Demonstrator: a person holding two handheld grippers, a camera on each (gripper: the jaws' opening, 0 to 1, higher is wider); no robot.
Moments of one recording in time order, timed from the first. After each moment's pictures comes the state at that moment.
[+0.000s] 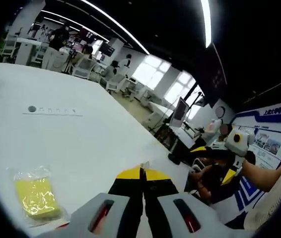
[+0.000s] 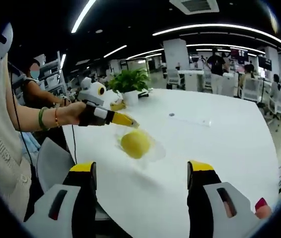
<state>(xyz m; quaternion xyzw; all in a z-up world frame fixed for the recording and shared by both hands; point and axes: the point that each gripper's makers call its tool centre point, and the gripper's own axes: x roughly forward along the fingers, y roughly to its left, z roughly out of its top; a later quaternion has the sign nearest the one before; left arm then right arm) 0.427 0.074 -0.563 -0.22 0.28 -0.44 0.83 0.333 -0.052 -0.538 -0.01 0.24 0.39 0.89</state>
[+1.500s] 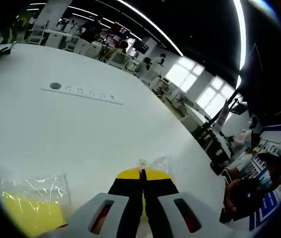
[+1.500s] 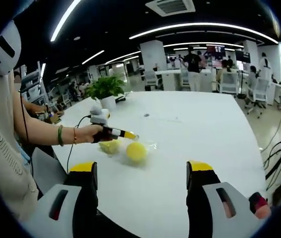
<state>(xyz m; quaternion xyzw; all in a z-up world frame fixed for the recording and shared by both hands) 0.527 0.073 -0.679 -0.22 0.32 -0.30 0.87 0.336 -0.116 -0.528 0.02 0.24 0.31 0.92</state>
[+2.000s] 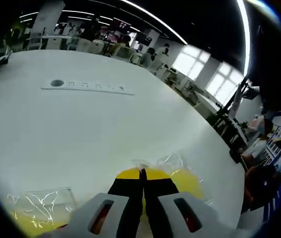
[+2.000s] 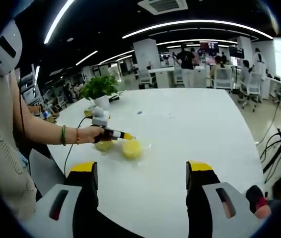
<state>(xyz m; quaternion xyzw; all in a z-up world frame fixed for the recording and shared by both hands) 0.542 0.077 -0.719 -0.14 0.35 -0.29 0.88 0.338 -0.137 -0.538 0.03 0.25 0.28 0.93</state>
